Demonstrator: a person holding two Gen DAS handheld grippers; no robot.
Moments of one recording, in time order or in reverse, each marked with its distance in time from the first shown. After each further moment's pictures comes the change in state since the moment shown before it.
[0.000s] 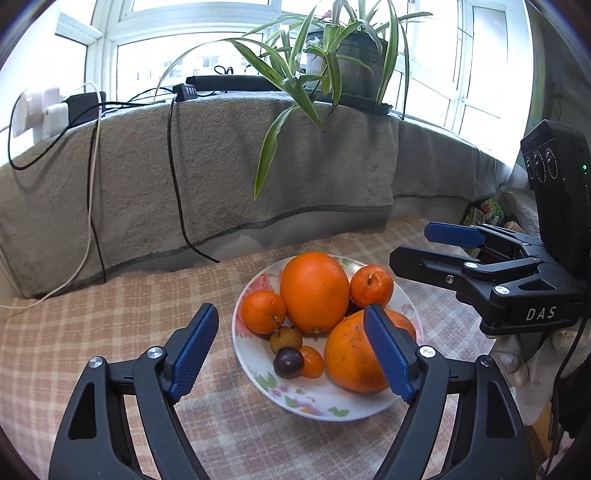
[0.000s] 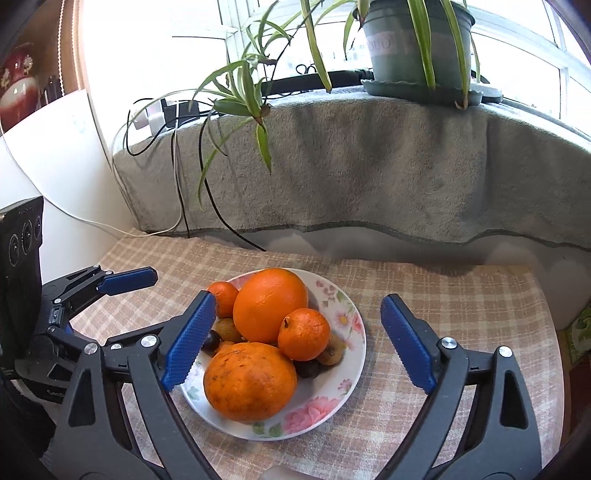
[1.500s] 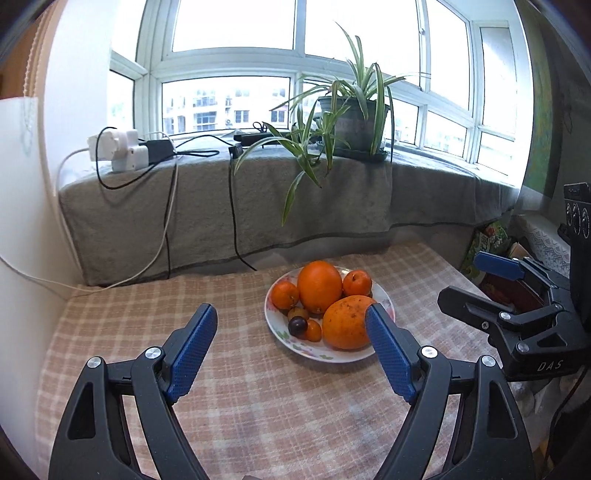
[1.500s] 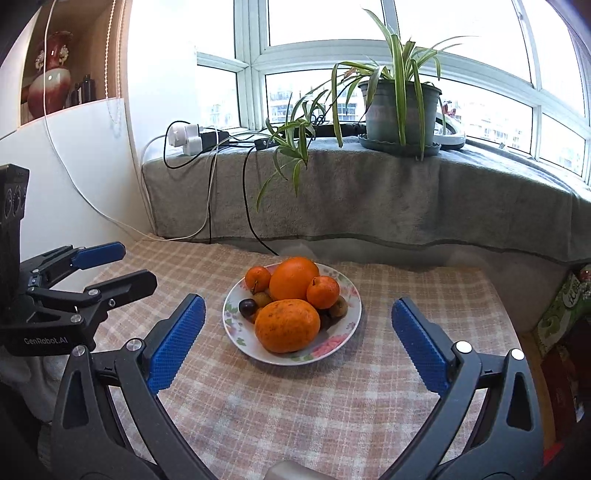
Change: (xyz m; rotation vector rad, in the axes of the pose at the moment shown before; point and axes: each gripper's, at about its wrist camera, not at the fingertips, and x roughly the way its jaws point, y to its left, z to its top) left arm -0.110 -0.027 -0.027 -0.039 -0.142 0.146; right arm -0.107 0.056 -0.049 -0.060 -0.142 -0.096
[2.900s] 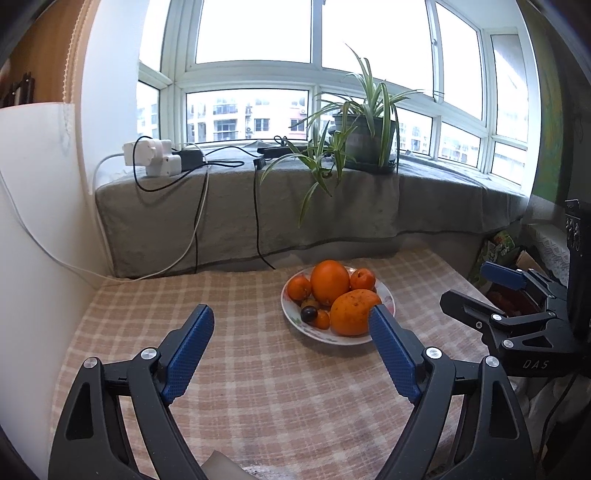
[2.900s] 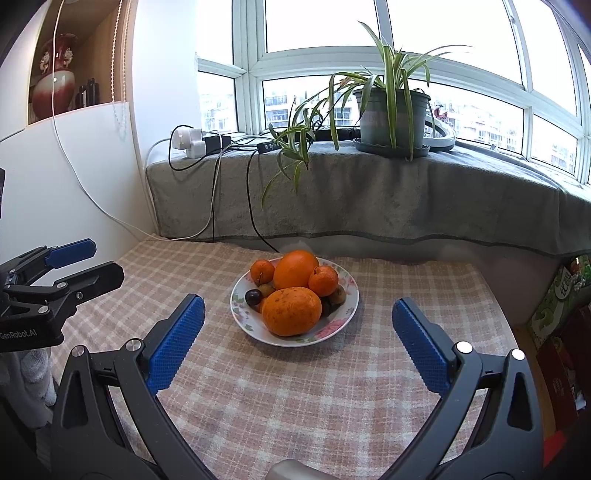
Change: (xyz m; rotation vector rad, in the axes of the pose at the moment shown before) left arm -0.045 -0.003 -0.011 -0.030 -0.036 0.073; right arm -0.027 0.005 -0.011 0.010 -0.017 -0.014
